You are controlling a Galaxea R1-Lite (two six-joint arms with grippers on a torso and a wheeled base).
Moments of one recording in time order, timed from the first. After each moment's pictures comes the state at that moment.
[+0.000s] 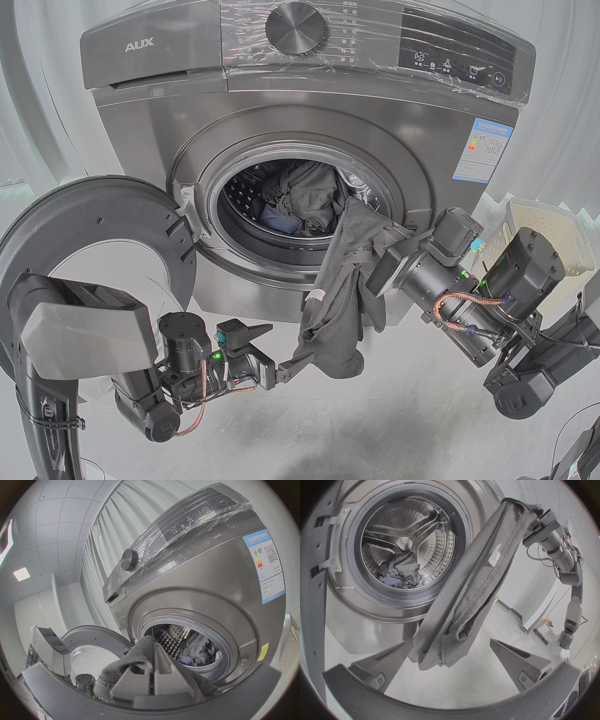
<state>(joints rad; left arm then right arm) -0.52 2.26 -0.52 -1.55 -0.31 -0.06 0.76 1.85 -0.68 -1.52 -0.08 0.13</state>
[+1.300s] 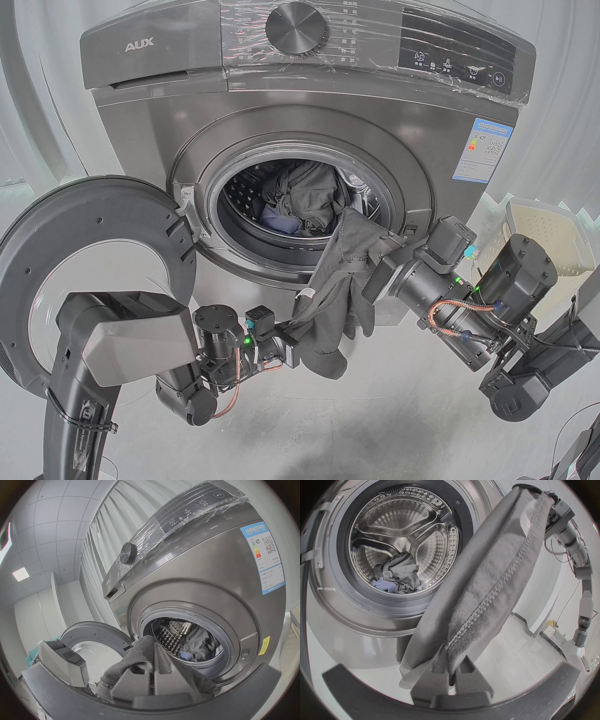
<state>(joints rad) -0.53 2.46 -0.83 -1.55 -0.29 -0.05 0.76 1.88 -0.67 -1.52 -0.08 0.14</state>
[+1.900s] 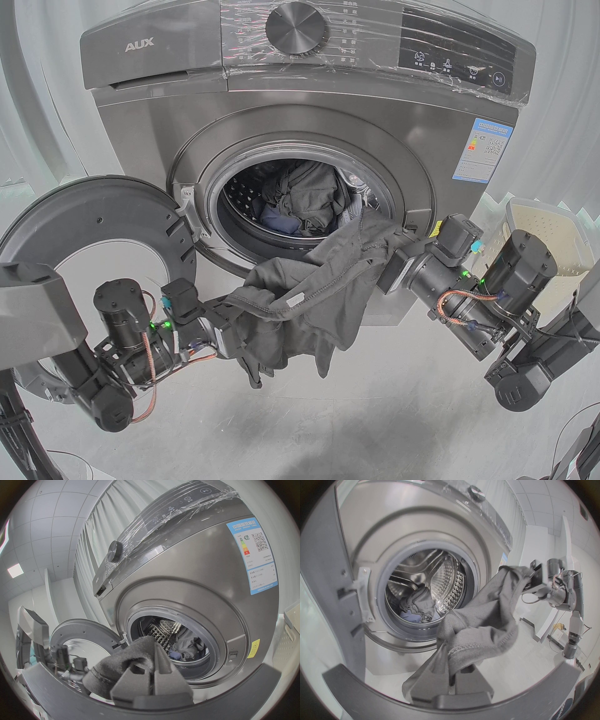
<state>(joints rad) -0.43 2.00 -0.42 -1.55 -0.28 -0.03 0.69 1.88 -0.66 -1.51 -0.09 0.14</state>
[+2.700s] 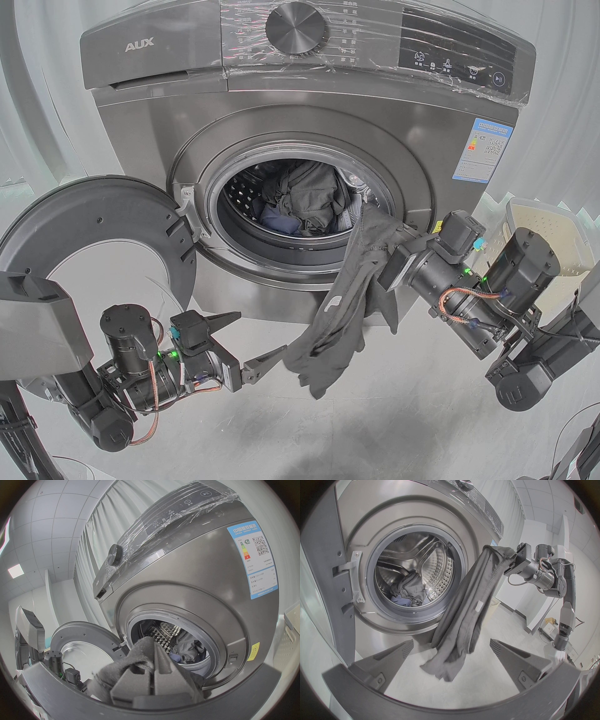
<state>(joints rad) -0.49 2.00 -0.31 -1.55 -0.29 -0.01 0.69 1.87 -0.66 -1.52 -0.08 0.14</state>
